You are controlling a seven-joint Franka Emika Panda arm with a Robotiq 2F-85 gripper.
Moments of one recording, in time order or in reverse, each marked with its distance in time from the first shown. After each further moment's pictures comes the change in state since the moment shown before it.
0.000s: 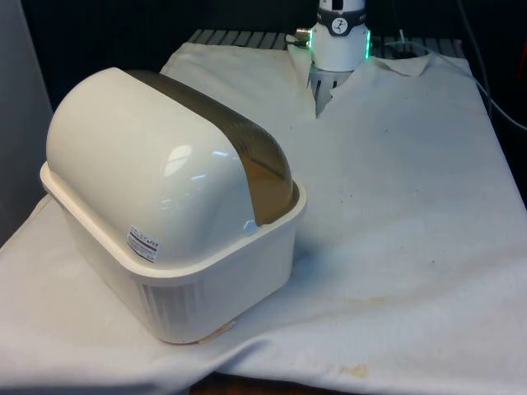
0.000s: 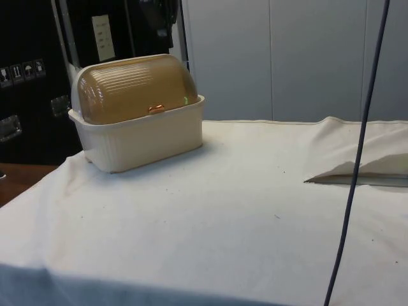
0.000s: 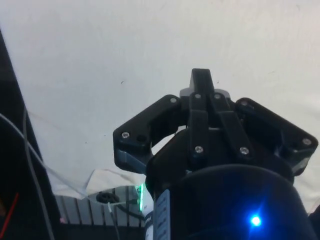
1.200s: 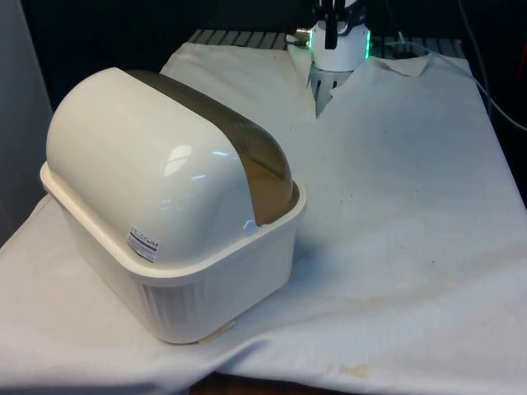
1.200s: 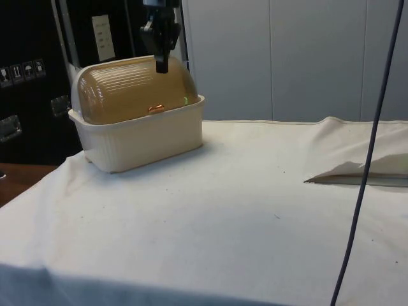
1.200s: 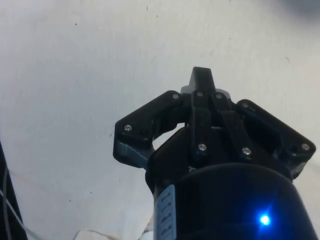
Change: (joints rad) arm 0.000 -0.024 0.005 -0.209 -0.030 0.363 0.097
